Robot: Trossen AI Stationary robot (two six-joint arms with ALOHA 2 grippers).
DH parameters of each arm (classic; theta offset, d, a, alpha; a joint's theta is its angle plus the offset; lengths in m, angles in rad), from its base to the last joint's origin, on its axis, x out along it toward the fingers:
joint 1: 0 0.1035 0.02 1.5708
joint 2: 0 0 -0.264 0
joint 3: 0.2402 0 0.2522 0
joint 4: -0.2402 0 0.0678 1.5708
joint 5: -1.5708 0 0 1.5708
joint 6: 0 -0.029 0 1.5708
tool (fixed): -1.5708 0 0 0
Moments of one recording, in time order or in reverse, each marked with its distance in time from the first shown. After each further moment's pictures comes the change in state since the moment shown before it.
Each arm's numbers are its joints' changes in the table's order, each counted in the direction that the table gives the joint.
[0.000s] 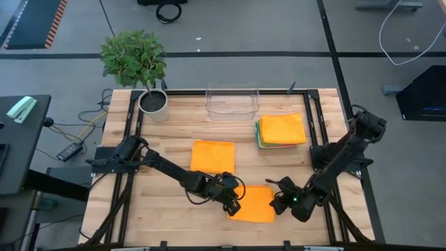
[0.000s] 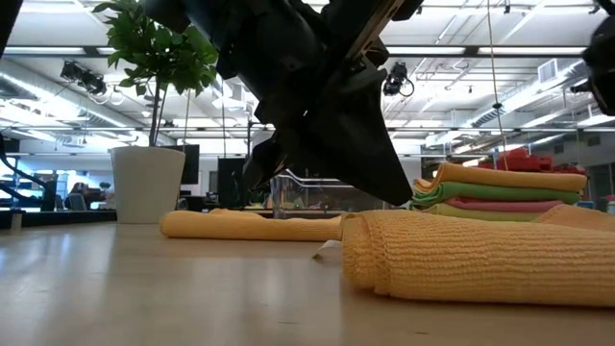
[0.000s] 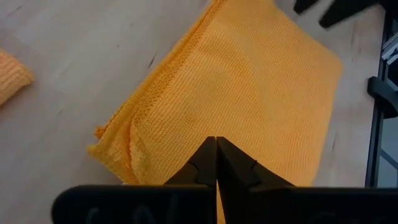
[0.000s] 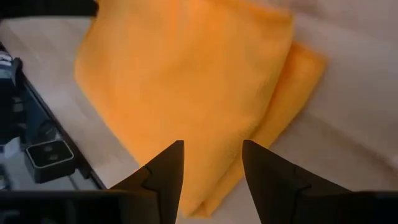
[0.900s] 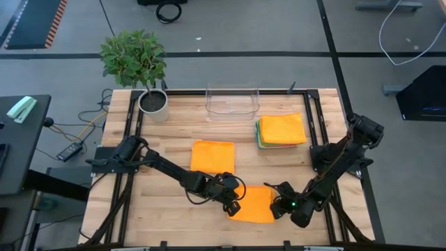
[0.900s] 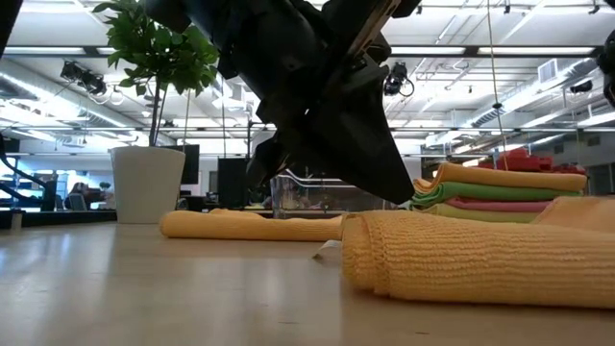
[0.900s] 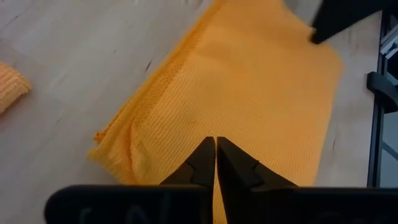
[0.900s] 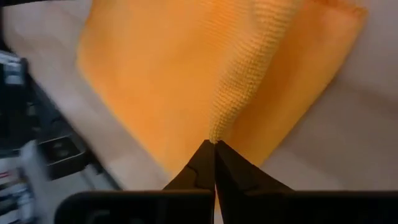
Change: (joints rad) left arm 0.001 0.000 0.000 0.006 0.000 -0.038; right arm 0.027 -0.086 0.037 0.066 -0.001 -0.079
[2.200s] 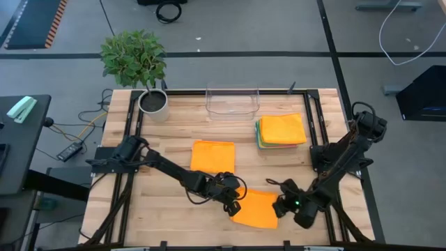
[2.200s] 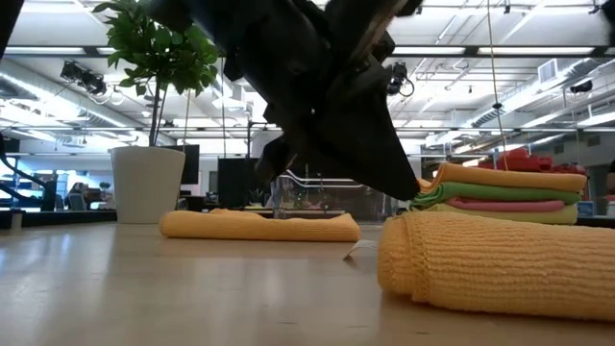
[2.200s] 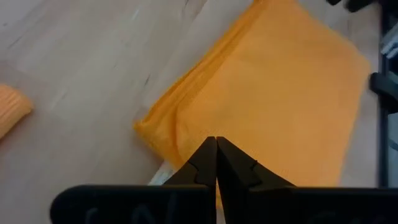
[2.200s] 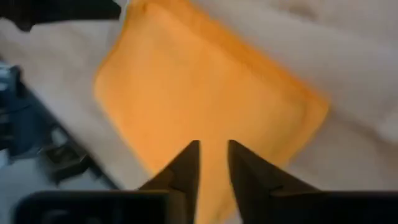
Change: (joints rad) left arm 0.005 -0.007 0.000 0.021 -0.023 -0.052; right arm 0.006 0.084 0.118 -0.290 0.007 -0.026
